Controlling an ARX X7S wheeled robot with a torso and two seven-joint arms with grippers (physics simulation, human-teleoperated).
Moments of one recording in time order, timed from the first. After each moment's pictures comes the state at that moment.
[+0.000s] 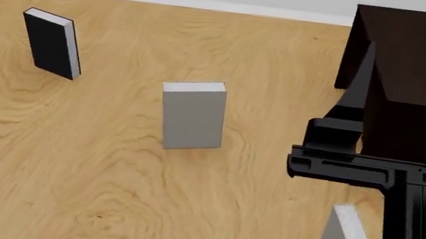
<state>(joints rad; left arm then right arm) -0.53 -1.08 0.02 1.02 -1.07 -0.51 -1.05 0.56 0.35 0.16 -0.97 0.46 1.02 0.27</state>
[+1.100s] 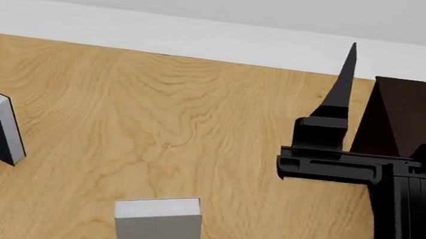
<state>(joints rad) -0.49 -1.14 0.02 1.02 -1.08 -0.43 -1.09 0.60 0.41 0.14 -0.96 0.58 1.08 0.32</state>
